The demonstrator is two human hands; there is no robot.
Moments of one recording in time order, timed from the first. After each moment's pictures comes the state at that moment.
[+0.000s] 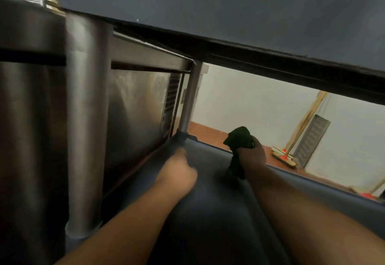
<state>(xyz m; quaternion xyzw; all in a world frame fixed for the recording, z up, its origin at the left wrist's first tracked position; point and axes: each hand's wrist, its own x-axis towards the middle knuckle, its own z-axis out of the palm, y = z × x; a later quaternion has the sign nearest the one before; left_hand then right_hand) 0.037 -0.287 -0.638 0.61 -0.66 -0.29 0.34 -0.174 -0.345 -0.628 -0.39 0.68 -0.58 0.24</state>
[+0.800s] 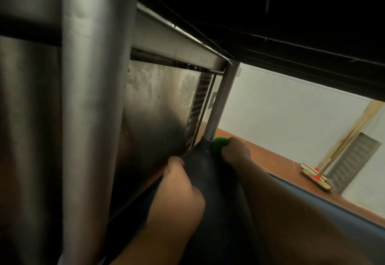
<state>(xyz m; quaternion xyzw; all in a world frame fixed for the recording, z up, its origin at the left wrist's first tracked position) 0.063 -0.299 -0.661 0.64 -0.54 -0.26 0.49 -0.105 -0.492 -0.647 -0.64 0.73 -0.24 0.05</state>
